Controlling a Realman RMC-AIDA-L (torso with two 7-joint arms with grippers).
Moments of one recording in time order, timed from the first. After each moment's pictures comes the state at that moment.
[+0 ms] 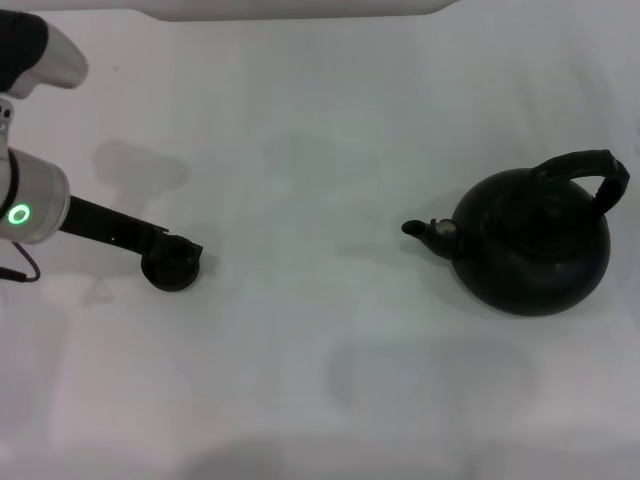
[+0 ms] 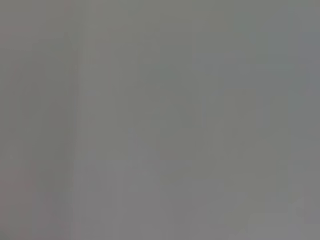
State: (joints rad) left arm -0.32 -2.08 1.46 1.43 -0.63 -1.38 0.36; right arm 0.29 2.01 -0.61 -0.09 -0.97 -1.34 0.30
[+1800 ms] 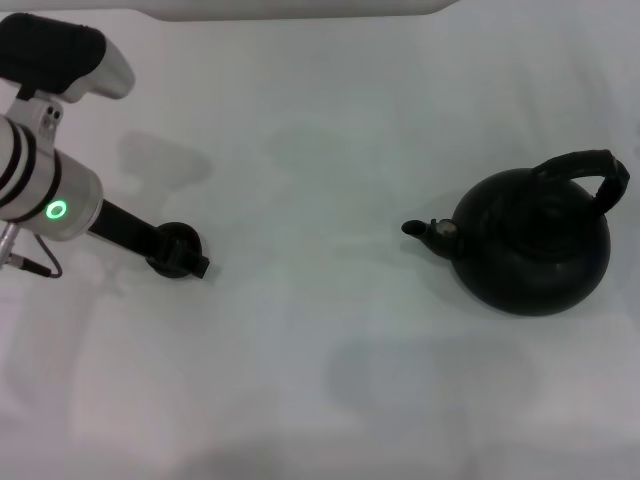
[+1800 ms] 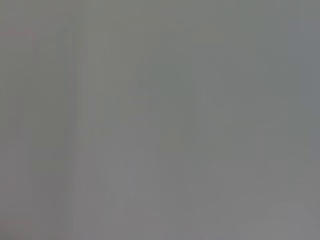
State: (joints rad) left arm -0.46 -2.08 1.50 1.26 -0.58 -1.38 0.34; right arm 0.29 2.01 -0.61 -0.08 -0.97 -1.33 0.30
